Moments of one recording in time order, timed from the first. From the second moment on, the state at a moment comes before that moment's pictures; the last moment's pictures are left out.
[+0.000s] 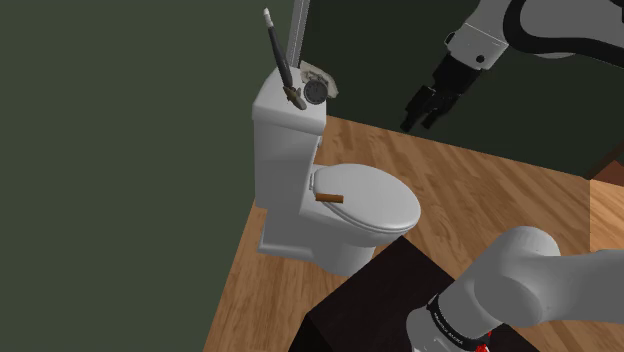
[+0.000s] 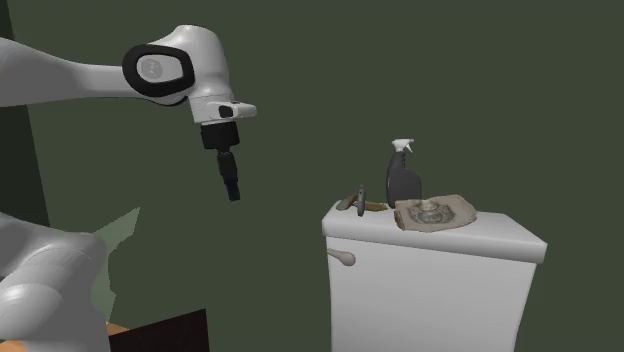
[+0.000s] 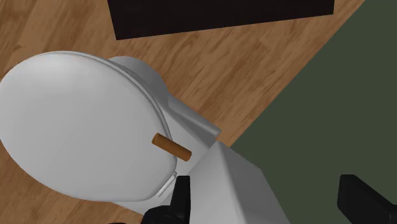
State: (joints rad) arm -0.01 -0.84 -0.06 -2.34 -0.02 1.66 0.04
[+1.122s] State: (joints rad) arm 0.06 -0.22 -0.06 -1.89 -0.05 1.77 -0.14
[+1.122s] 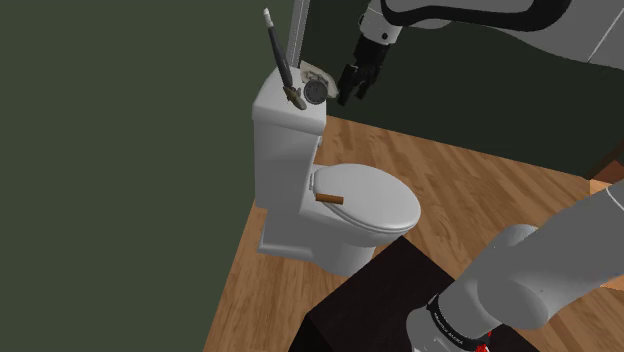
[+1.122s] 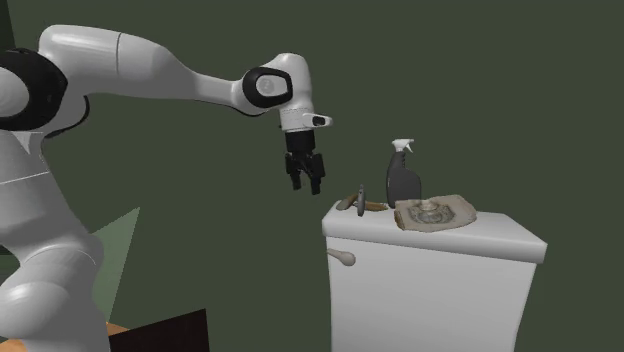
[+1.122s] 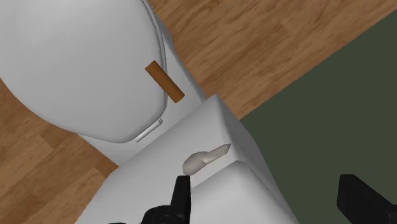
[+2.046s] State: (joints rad) arm 0.10 0.35 -0.02 -1.23 -0.08 1.65 -0.26
